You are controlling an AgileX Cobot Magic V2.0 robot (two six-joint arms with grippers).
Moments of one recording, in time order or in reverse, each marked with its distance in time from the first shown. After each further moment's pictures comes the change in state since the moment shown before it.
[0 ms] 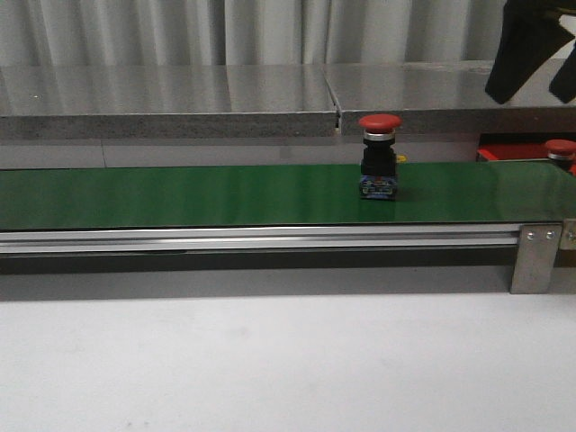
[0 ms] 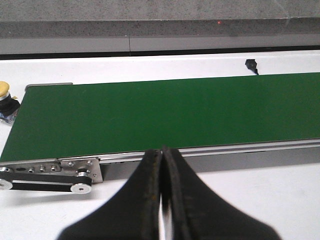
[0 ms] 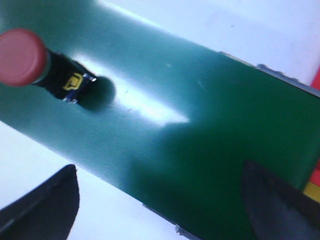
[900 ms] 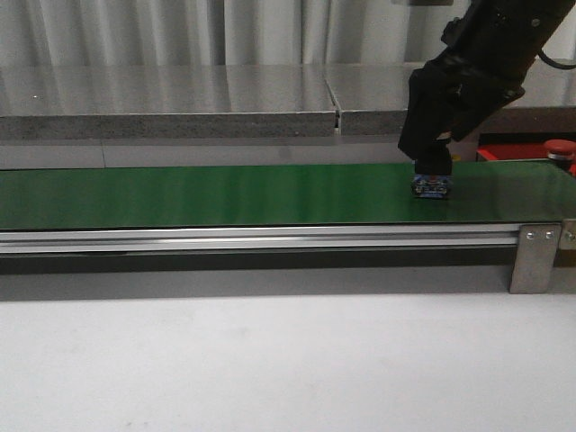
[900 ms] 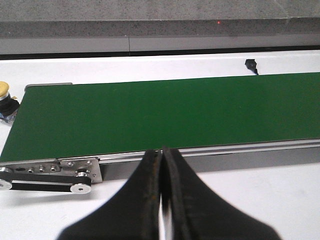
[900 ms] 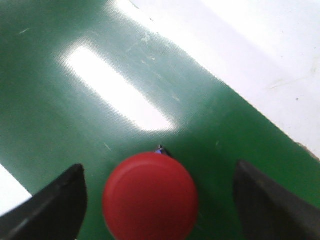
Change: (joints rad) left arm 0.000 0.000 0.000 0.000 0.000 0.000; right arm 0.155 0.136 -0.005 0.023 -0.189 -0.163
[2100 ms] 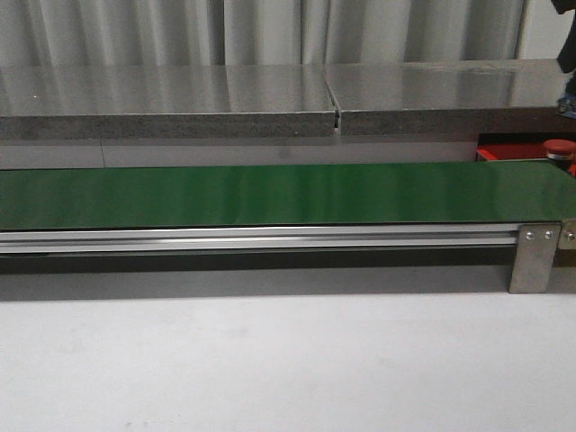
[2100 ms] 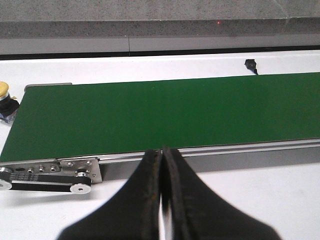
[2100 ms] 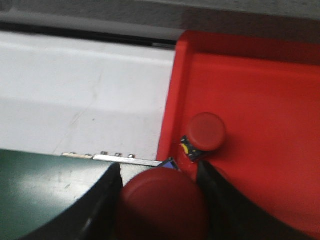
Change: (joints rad) left arm 0.000 0.000 0.000 0.000 0.000 0.000; right arm -0.358 -0.092 0.000 0.009 -0.195 0.272
